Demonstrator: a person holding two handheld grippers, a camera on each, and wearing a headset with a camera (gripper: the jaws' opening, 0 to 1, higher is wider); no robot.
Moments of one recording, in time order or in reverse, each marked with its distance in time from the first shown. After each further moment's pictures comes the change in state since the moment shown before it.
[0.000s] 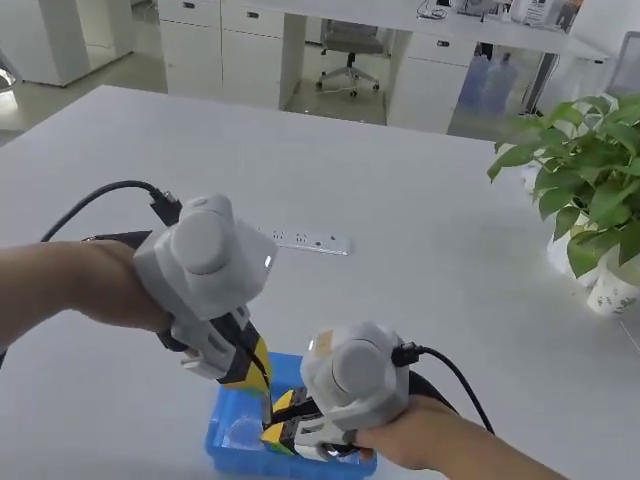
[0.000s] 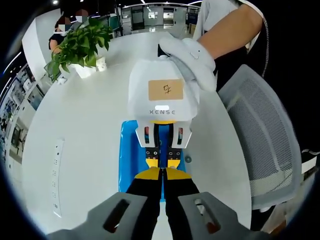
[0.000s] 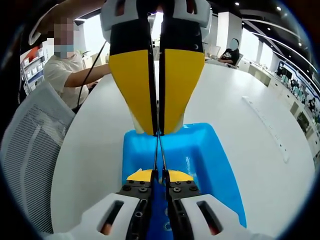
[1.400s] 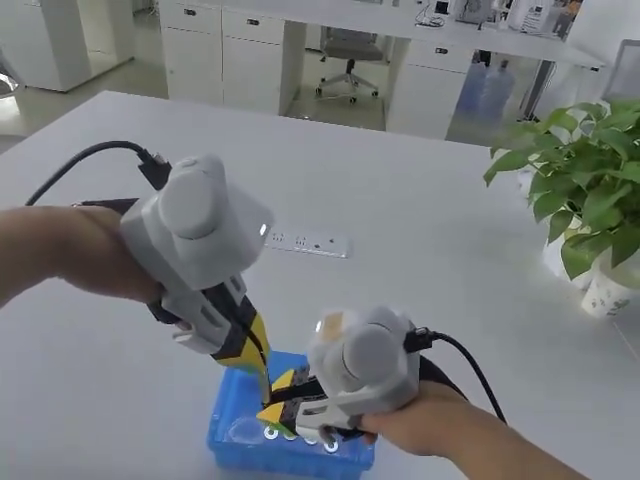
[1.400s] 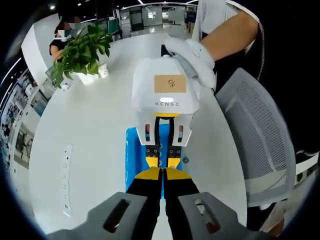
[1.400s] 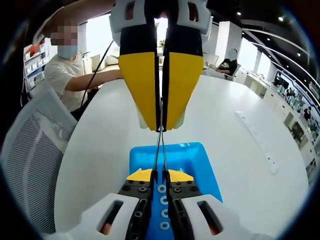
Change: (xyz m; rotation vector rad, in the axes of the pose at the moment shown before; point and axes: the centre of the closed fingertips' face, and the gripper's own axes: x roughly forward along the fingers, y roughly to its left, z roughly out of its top) left arm -0.035 -0.007 0.022 0.035 0.006 0.033; right arm -0.028 0.002 0.032 -0.056 -0.057 -0.054
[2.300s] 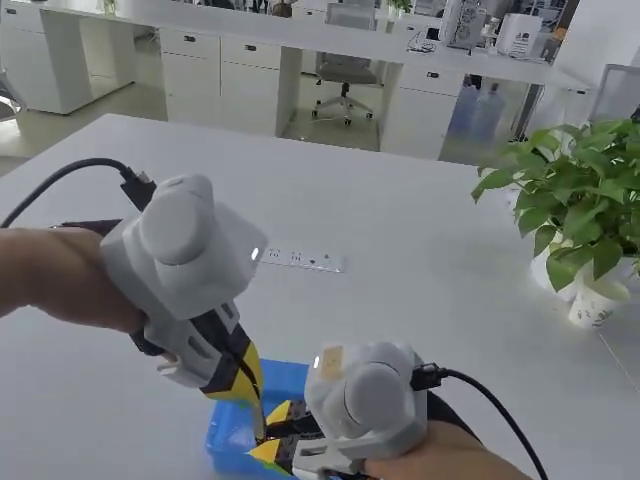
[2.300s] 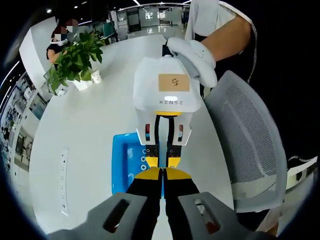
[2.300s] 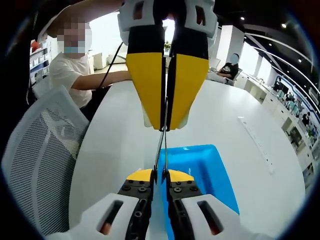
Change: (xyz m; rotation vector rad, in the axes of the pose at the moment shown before) left arm -0.004 -0.045 0.016 0.017 -0.004 -0.013; right arm -0.018 0.044 0.003 -0.028 -0.002 -0.012
